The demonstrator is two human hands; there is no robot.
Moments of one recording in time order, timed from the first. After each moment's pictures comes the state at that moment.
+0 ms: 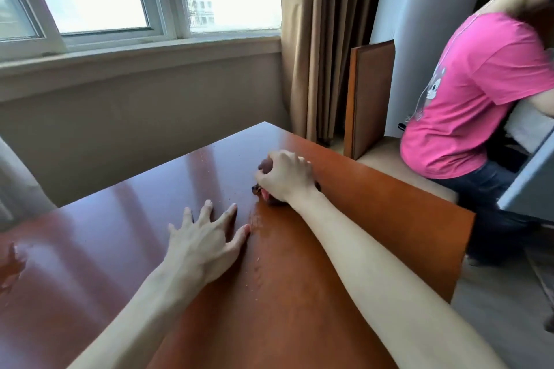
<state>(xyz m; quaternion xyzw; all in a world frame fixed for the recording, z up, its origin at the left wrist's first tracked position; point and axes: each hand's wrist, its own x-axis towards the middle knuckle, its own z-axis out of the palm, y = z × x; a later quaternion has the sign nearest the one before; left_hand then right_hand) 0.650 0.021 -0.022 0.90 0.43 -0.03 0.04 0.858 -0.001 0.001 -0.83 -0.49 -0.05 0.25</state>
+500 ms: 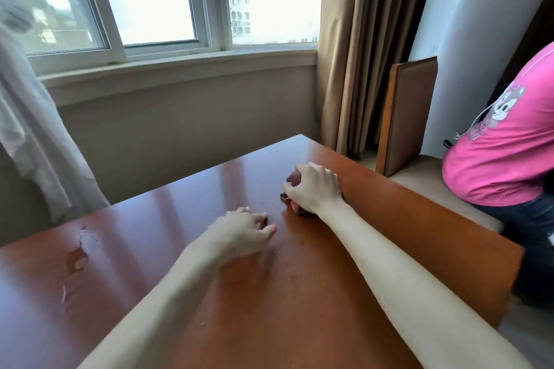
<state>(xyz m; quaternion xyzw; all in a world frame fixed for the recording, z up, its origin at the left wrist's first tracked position) 0.649 0.046 0.014 0.88 0.43 -0.08 0.17 0.855 0.022 -0.004 -0.82 -0.51 -0.08 0.23</state>
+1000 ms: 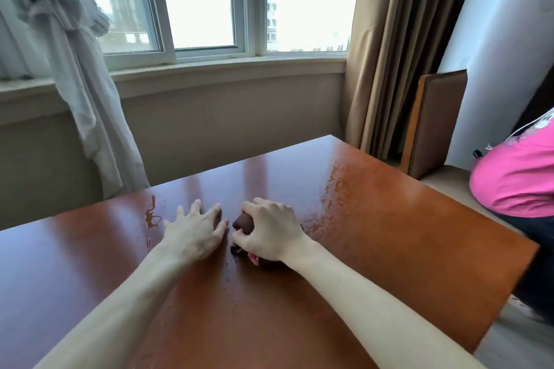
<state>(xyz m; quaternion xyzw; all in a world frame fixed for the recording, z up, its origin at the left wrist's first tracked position) 0.491 0.058 -0.008 0.83 0.56 -0.03 0.08 0.652 -0.030 -0.003 -0.68 -0.70 -0.01 0.23</state>
